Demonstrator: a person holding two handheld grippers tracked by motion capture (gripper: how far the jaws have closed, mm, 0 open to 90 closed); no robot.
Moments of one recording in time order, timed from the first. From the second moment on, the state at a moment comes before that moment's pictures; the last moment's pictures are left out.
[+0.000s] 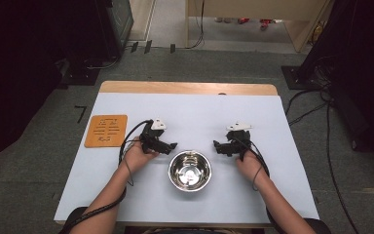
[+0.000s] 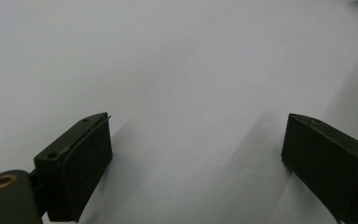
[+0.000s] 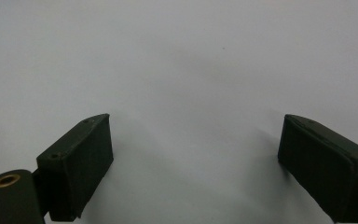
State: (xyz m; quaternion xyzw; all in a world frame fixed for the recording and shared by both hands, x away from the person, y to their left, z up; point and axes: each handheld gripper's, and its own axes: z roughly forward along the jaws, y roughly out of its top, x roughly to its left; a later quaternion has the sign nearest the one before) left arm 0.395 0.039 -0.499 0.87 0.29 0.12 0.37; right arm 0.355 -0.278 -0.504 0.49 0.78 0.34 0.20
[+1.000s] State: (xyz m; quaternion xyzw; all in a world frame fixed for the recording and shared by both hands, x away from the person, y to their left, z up) left arm 0.402 0.035 -0.482 0.86 0.36 0.08 0.36; right arm 0.355 -0.278 -0.504 0.49 0.78 0.34 0.21
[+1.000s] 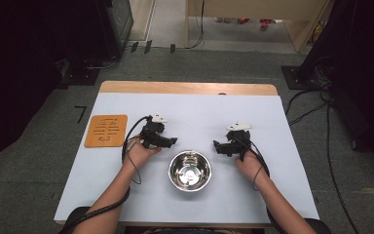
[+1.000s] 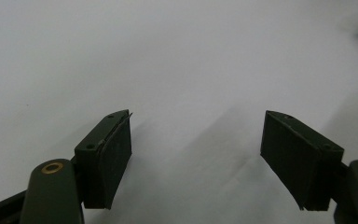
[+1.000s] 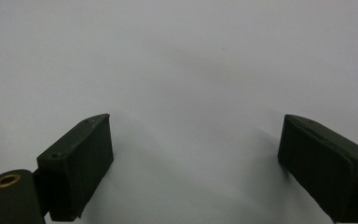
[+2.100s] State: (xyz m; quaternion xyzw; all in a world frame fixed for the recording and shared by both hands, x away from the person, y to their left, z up) left arm 0.395 0.040 -0.461 0.86 0.35 0.05 0.37; right arm 0.355 -0.278 -0.504 0.49 0.78 0.34 0.21
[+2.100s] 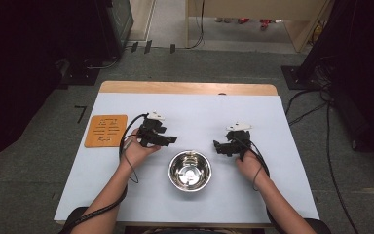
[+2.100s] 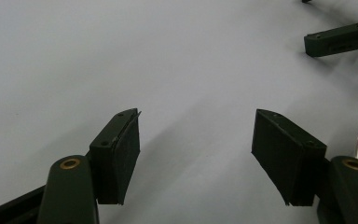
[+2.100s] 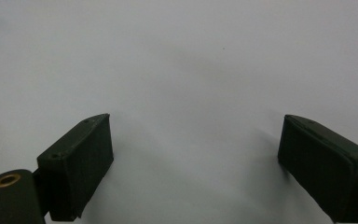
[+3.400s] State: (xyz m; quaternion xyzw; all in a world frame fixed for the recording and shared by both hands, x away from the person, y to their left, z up) left arm 0.380 0.037 -0.444 0.87 0.31 0.01 0.39; right arm 0.355 -0.278 -0.504 0.49 0.78 0.34 0.21
